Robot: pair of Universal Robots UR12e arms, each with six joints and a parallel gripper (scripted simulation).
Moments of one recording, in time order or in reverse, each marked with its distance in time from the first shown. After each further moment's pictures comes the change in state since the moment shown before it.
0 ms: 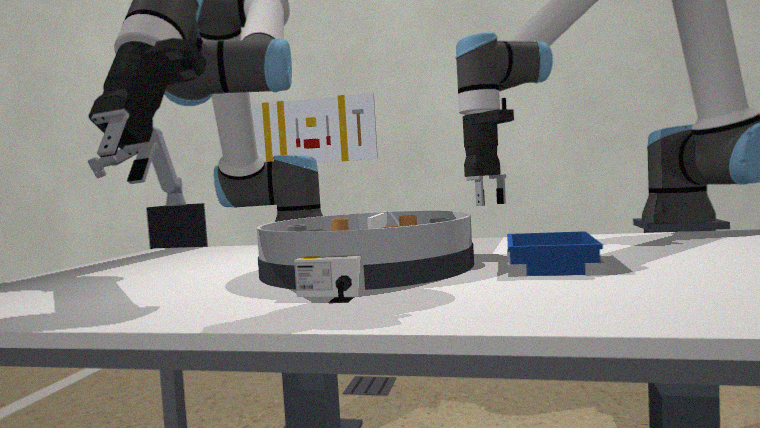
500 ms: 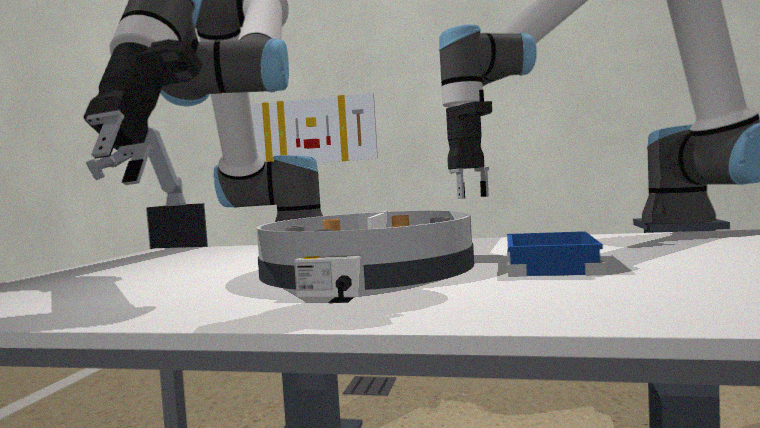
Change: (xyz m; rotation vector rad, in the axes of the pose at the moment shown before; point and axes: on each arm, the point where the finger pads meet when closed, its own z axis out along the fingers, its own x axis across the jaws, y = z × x) left arm 0.038 0.013 -0.018 0.000 -0.002 0.137; right arm -0.001 0.008 0.000 -0.005 -0.003 -0.006
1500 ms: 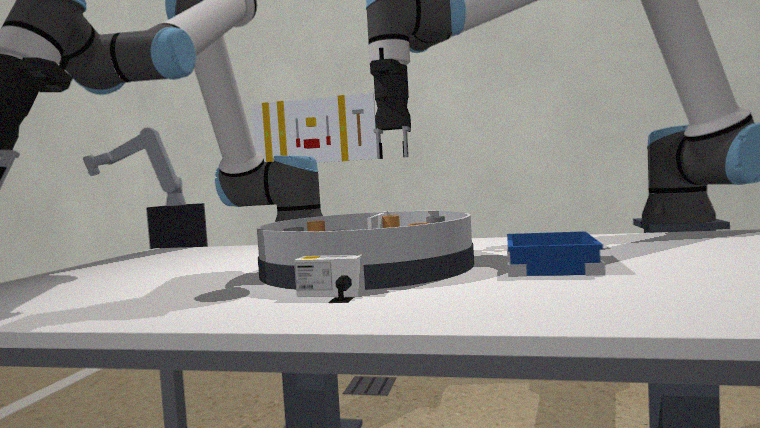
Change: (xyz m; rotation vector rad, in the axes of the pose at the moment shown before) left arm 0.162 0.054 -0.098 -0.010 0.005 0.552; right arm -0.032 0.278 -0.051 -0.167 -0.130 -0.050
